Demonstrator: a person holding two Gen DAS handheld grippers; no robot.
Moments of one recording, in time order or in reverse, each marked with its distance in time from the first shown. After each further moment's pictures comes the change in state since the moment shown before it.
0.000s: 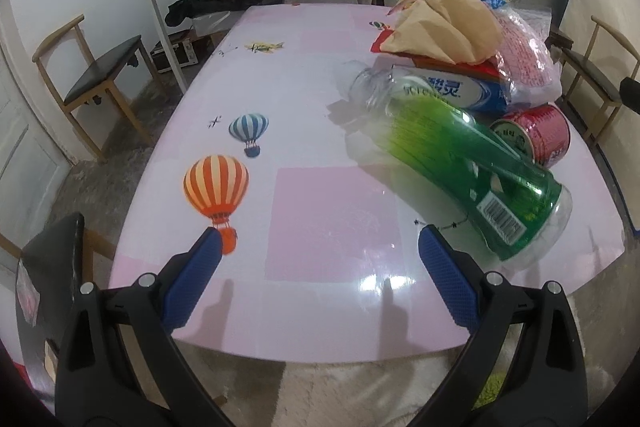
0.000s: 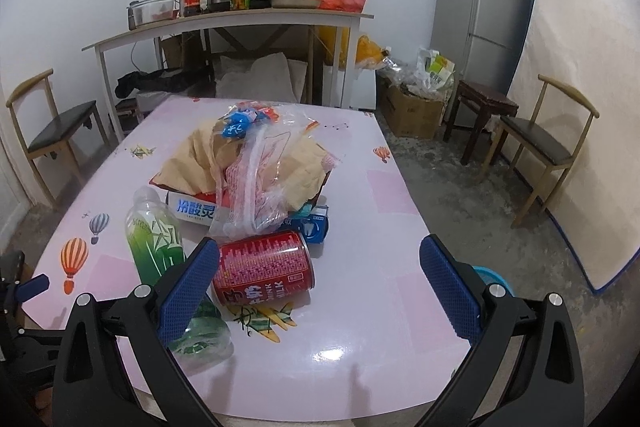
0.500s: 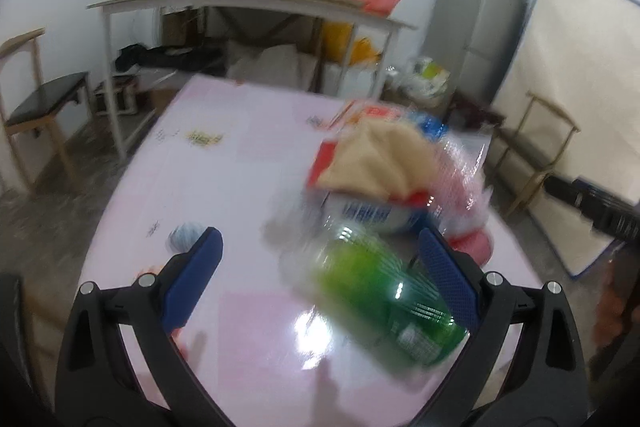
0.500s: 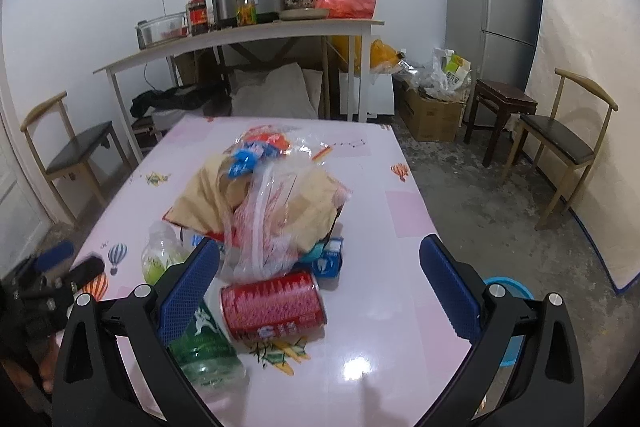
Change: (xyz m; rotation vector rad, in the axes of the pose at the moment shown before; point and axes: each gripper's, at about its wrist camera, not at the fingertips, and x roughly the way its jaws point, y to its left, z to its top) left arm -0.012 0.013 0.066 -0.054 -0.272 -0.339; right arm 0.011 -0.016 0.030 0.046 -0.029 0.090
